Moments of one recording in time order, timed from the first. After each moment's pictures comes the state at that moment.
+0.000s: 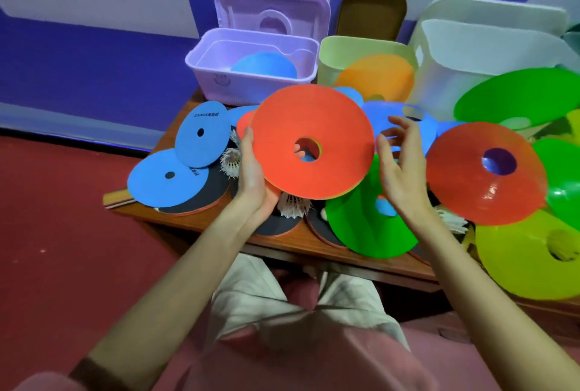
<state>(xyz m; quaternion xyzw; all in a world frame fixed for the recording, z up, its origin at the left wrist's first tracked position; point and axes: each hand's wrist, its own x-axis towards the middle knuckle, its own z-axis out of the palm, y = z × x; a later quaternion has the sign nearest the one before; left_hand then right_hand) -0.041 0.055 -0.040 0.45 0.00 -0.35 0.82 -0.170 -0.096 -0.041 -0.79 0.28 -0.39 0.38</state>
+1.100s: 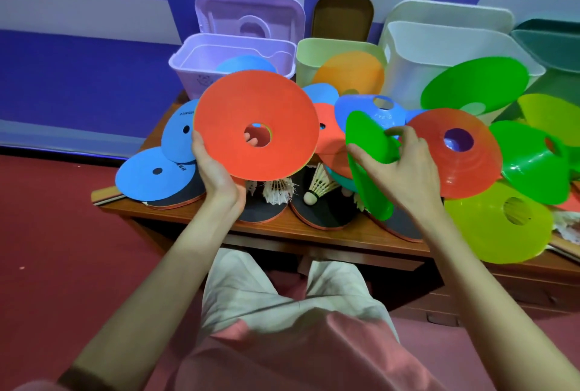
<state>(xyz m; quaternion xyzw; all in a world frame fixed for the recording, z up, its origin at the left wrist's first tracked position) -0.049 0.084 -0.048 0.44 0.04 -0.20 0.87 -0.234 -0.061 -0.005 -0.83 0.44 -0.27 0.22</state>
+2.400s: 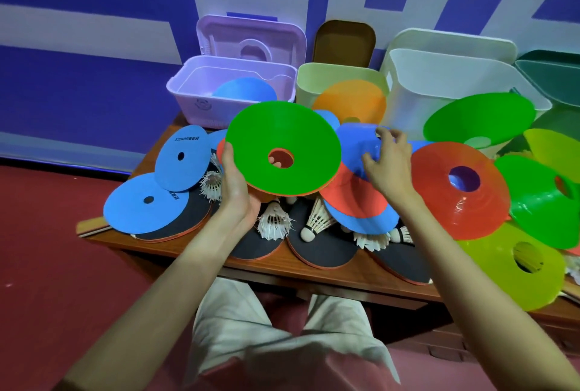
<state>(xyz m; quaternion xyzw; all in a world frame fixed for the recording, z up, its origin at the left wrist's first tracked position) -0.032 0.036 -0.039 0.45 0.01 -0.31 0.84 -0.154 -0.170 -0.046 -0.86 0.39 -0.26 0.18</state>
